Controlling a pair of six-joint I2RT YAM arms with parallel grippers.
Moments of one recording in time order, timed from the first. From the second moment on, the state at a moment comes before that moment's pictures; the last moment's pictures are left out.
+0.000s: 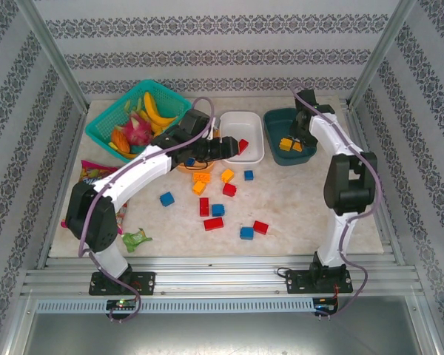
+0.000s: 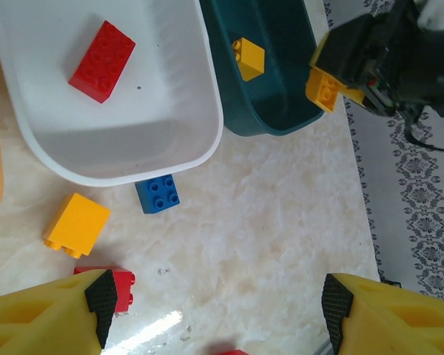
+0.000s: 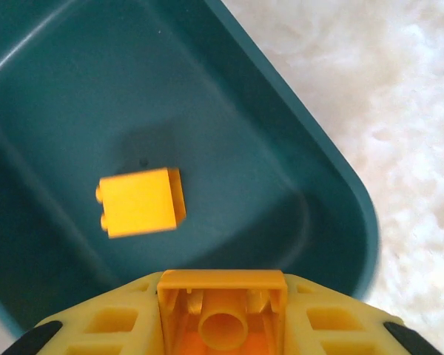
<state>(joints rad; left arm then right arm) -0.56 1.72 1.46 -0.48 0.33 -0.67 0.06 2.02 1.72 -0.89 0.16 0.58</state>
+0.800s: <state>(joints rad) -0.60 1.78 1.52 -0.49 0.34 -0.65 0.06 2.21 1.92 -1.00 0.11 0.59</state>
